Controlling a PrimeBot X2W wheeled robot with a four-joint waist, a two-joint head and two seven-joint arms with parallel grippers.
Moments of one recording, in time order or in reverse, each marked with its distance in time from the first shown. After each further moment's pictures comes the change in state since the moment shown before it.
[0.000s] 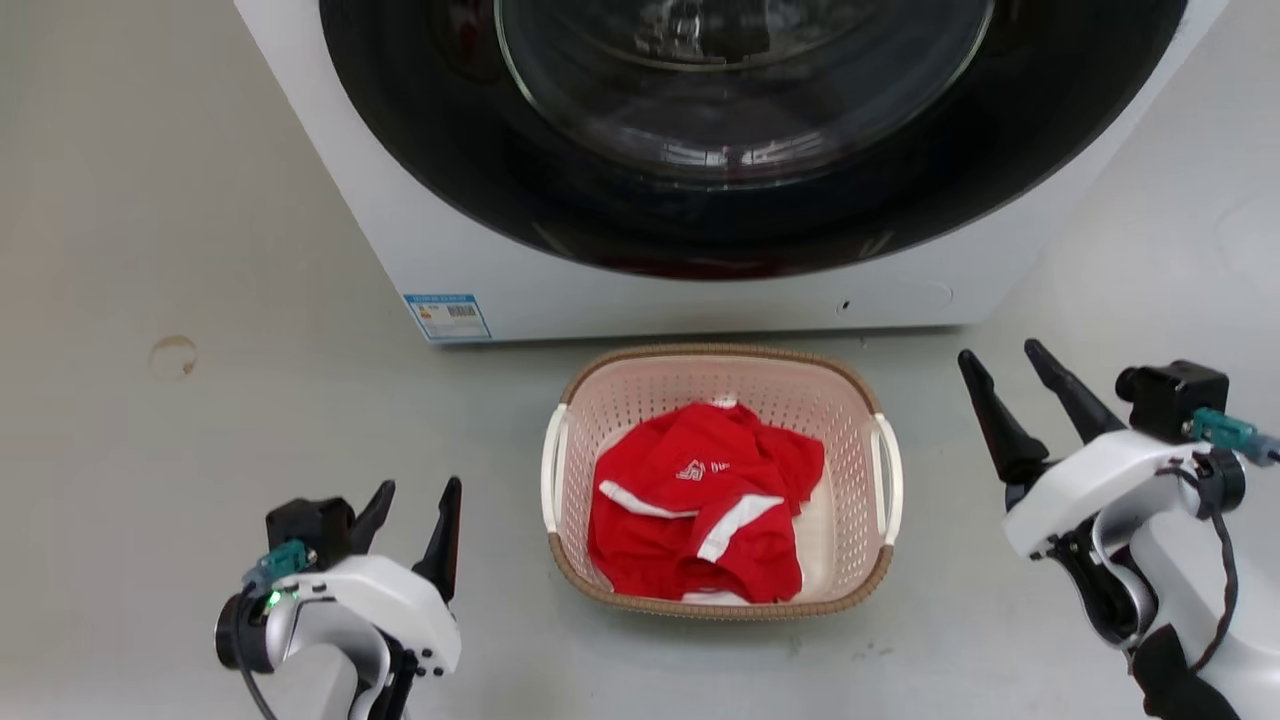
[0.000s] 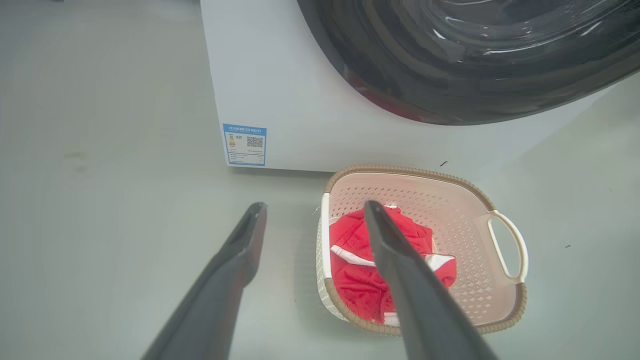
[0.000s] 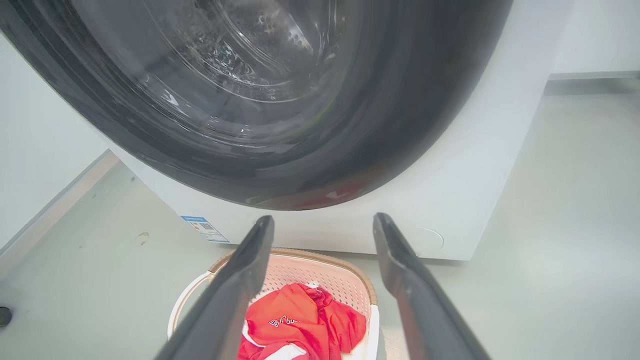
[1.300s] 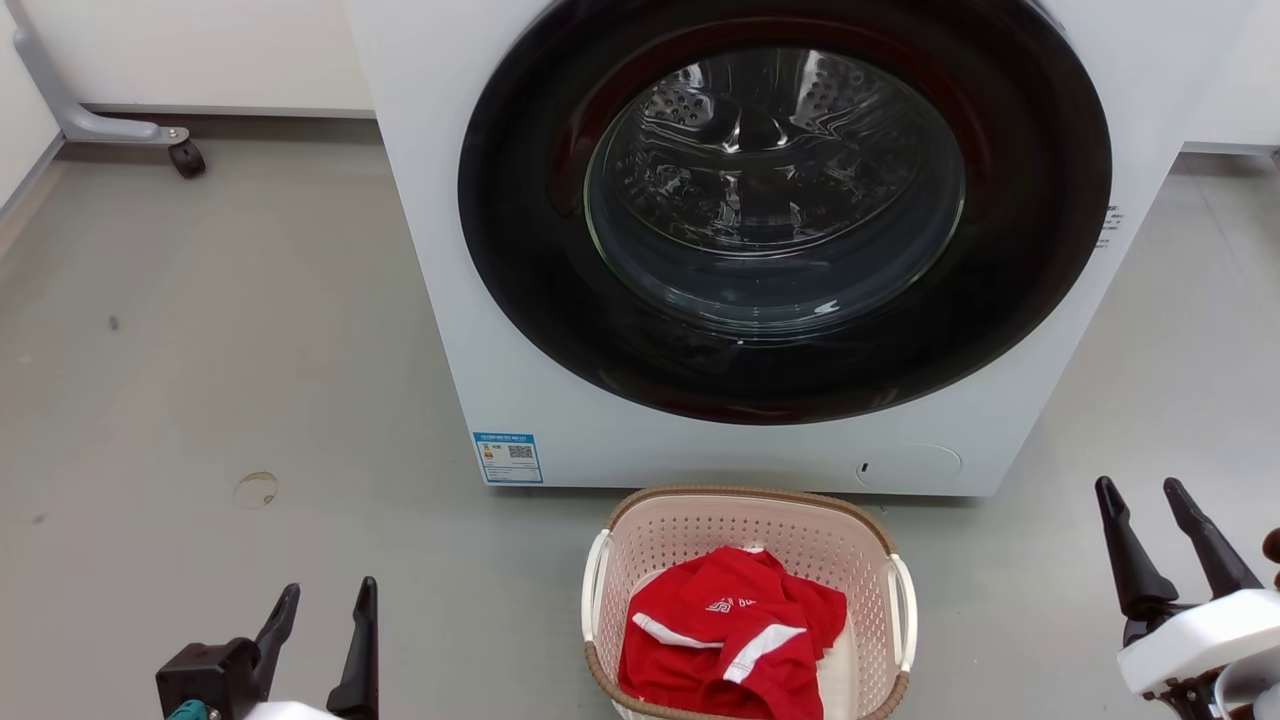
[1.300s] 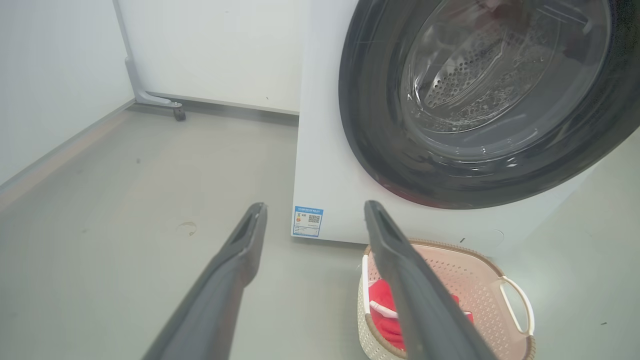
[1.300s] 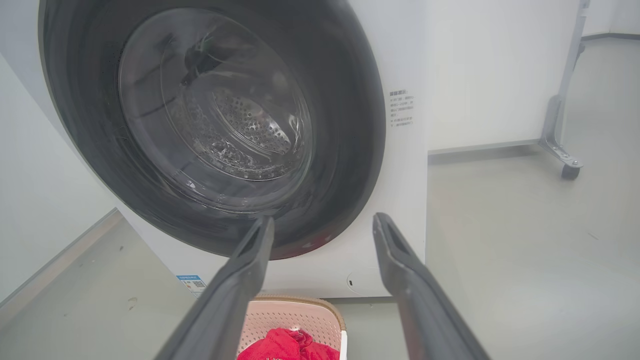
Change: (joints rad) left arm 0.532 0.176 0.097 -0.749 0.028 0.227 0.143; right arm 0.431 -0.034 -0.371 -0.241 -0.104 0.000 0.003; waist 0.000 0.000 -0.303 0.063
